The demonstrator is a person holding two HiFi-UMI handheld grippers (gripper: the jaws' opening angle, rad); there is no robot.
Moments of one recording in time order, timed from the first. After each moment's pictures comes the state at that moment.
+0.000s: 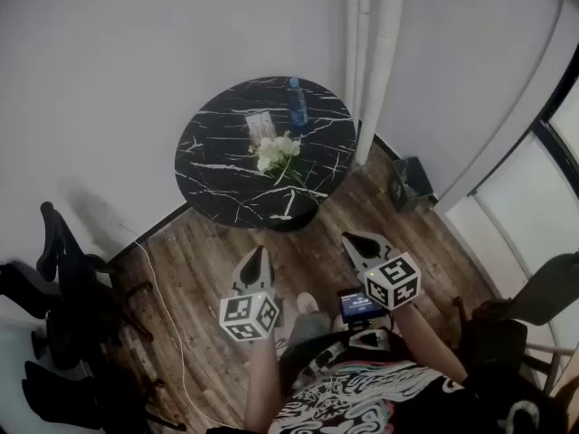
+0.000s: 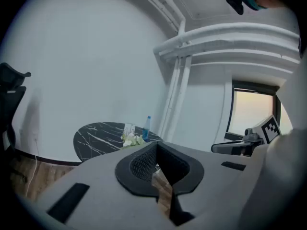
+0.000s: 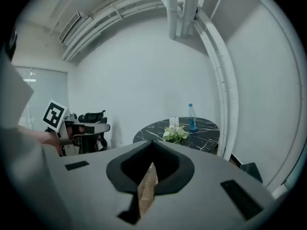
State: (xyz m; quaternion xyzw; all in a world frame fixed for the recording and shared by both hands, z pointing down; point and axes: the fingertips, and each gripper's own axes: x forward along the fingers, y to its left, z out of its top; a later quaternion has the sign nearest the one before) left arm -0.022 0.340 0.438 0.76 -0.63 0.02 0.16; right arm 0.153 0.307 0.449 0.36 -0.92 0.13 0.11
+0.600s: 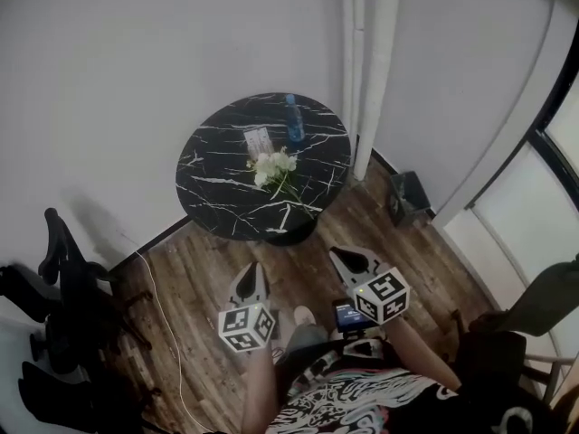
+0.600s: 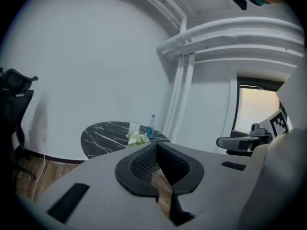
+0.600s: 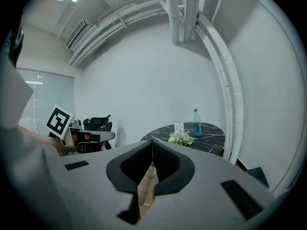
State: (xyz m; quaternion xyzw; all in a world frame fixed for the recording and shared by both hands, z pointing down) left arm -0.018 0.352 0.443 0.74 -0.65 0.03 0.16; right arm 0.151 0.321 0.434 0.34 -0.93 0.12 0.08
